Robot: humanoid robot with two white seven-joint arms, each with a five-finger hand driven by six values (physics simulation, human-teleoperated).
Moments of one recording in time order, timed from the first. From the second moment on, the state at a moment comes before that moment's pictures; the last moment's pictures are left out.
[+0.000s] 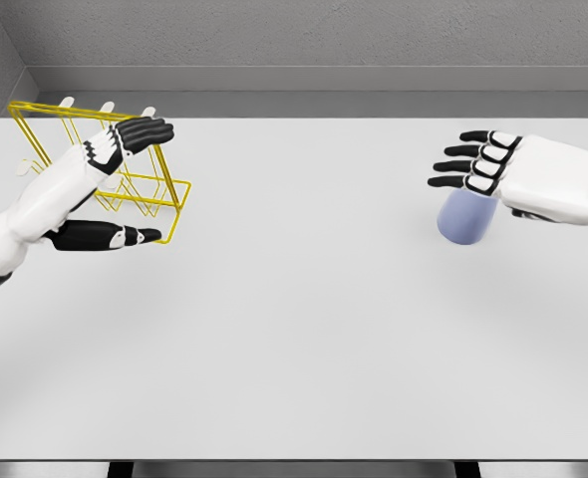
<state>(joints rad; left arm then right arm) -0.18 0.85 -0.35 -1.80 -0.08 -0.61 0.03 -0.54 -1.19 0.62 -1.76 0.52 -0.61 0.05</state>
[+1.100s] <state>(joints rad) -0.23 0.76 -0.57 -1.80 0.16 -0.61 0.03 -0.90 -0.83 0.71 -1.30 0.64 -0.61 0.61</state>
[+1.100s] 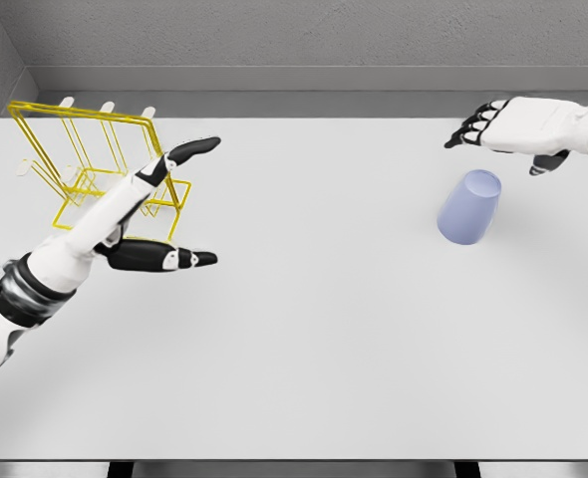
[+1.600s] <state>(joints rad) -0.23 0.78 -0.73 -1.79 0.37 -0.45 -0.05 -0.83 -0.83 0.74 -1.38 0.69 -0.61 0.61</state>
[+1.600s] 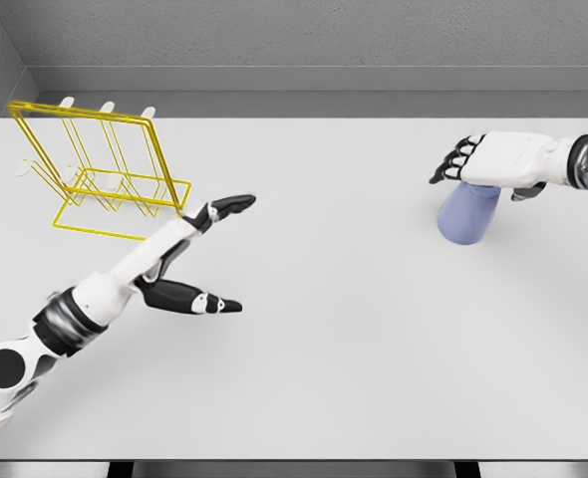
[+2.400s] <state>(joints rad) -0.28 0.70 -0.76 -1.67 0.76 -0.13 -0.19 -0.83 -0.80 0.76 -1.34 0.73 -0.61 0.61</state>
